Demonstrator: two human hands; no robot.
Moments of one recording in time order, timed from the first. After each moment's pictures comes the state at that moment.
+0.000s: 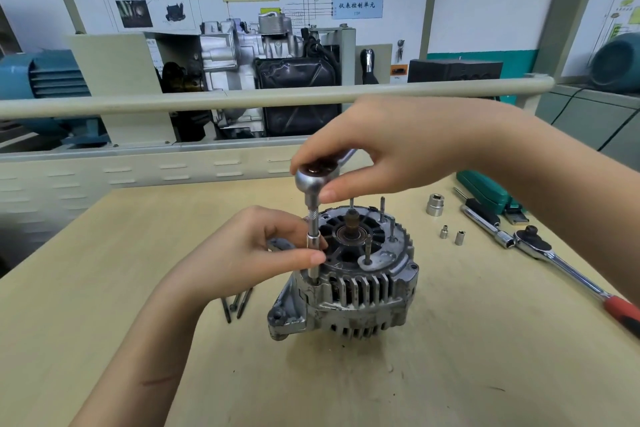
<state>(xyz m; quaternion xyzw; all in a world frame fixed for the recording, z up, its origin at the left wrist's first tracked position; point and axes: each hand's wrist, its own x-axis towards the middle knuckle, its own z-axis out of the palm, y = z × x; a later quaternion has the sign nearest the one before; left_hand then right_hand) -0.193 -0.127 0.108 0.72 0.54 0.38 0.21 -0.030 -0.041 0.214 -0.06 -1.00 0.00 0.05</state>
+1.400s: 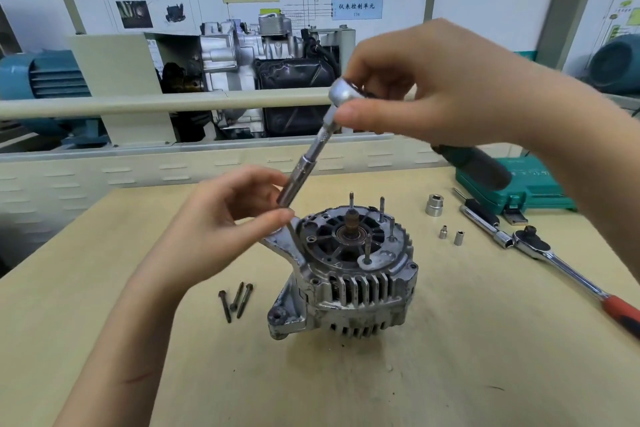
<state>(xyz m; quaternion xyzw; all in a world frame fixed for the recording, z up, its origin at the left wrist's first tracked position) -0.203 -0.133 0.117 0.65 0.51 0.54 0.16 -0.006 -0.044 0.230 -0.11 -0.96 -0.01 0.27</state>
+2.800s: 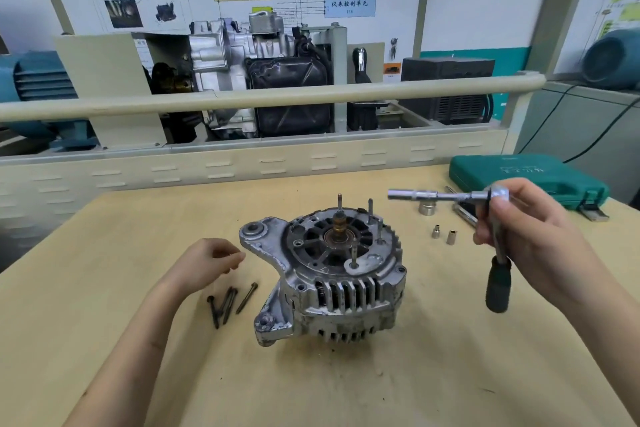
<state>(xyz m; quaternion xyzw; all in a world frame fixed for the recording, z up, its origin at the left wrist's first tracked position) -0.294 -0.069 0.008 0.50 0.78 0.33 0.18 0.087 0.007 0.081 -0.24 -0.63 0.52 0.53</state>
